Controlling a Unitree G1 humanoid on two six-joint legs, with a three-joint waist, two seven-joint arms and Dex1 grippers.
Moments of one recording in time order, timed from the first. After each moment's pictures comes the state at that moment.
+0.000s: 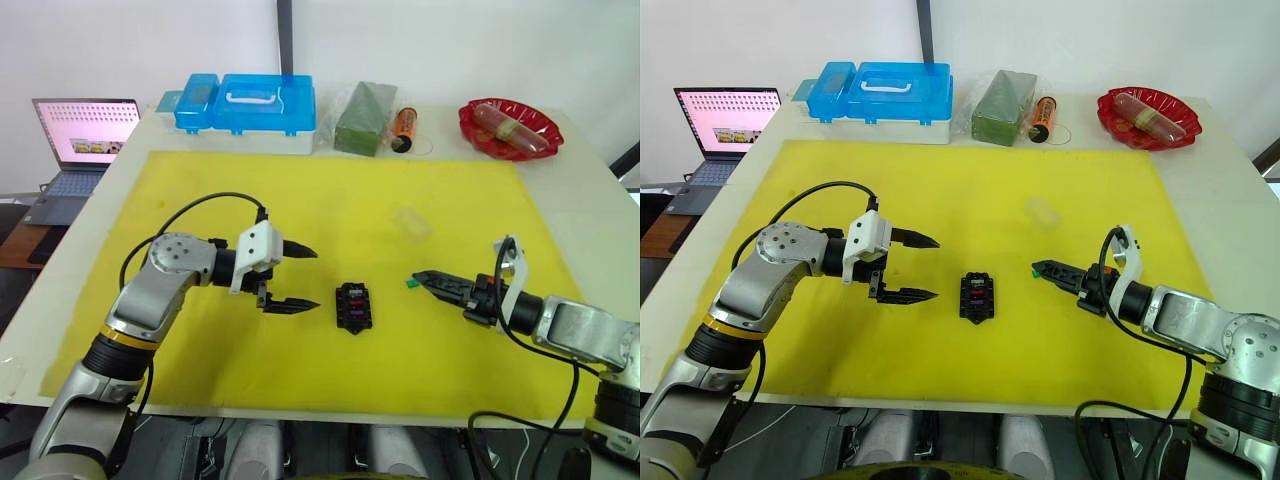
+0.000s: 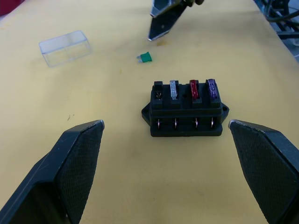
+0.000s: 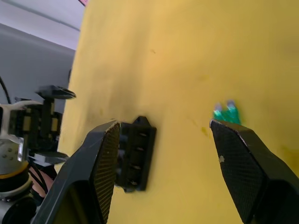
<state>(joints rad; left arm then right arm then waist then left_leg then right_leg) -0.51 0.61 -0.22 -0.09 -0.31 0.29 -1.23 -0.20 -0.58 -0.52 -0.10 1.70 1.43 -0.15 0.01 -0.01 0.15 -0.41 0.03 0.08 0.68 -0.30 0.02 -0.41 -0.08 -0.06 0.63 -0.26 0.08</state>
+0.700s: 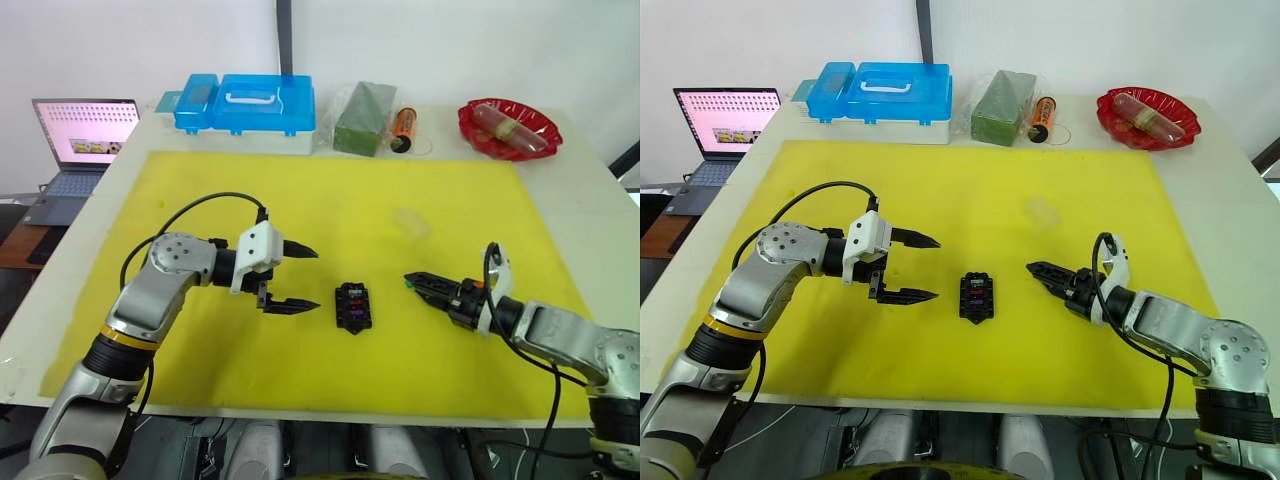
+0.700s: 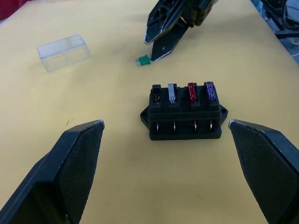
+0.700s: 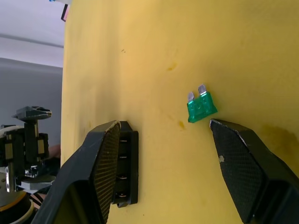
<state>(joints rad) -0.50 0.61 -0.22 -0.09 -0.31 0.28 -1.24 -0.14 -0.66 -0.29 -0.05 1.84 1.13 -0.23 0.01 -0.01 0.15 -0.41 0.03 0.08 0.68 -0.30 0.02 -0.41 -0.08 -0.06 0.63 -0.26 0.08</state>
